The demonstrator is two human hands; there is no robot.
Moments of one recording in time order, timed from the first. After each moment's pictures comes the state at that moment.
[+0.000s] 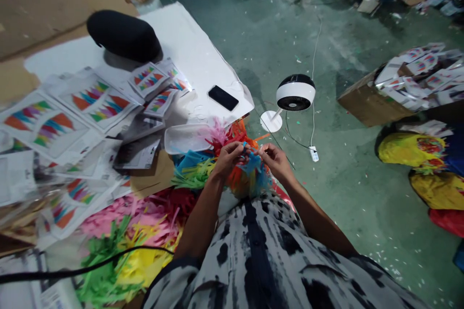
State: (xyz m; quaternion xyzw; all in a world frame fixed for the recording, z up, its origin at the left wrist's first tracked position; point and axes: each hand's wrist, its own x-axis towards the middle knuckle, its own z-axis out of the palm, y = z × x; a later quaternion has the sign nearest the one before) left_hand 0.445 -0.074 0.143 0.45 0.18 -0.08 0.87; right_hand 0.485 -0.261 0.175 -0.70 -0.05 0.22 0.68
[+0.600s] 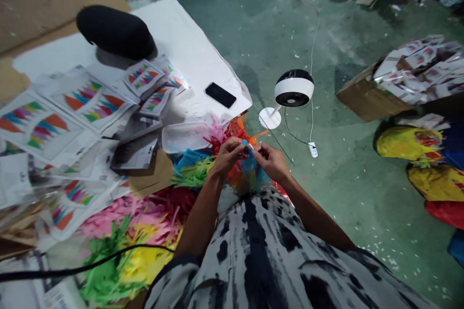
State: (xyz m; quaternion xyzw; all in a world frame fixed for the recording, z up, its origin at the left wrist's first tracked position) left_hand 0.445 -0.075 0.148 0.45 0.14 -0.08 0.88; right_hand 0.478 -0.253 0.195 -0.82 -0.08 0.21 0.52
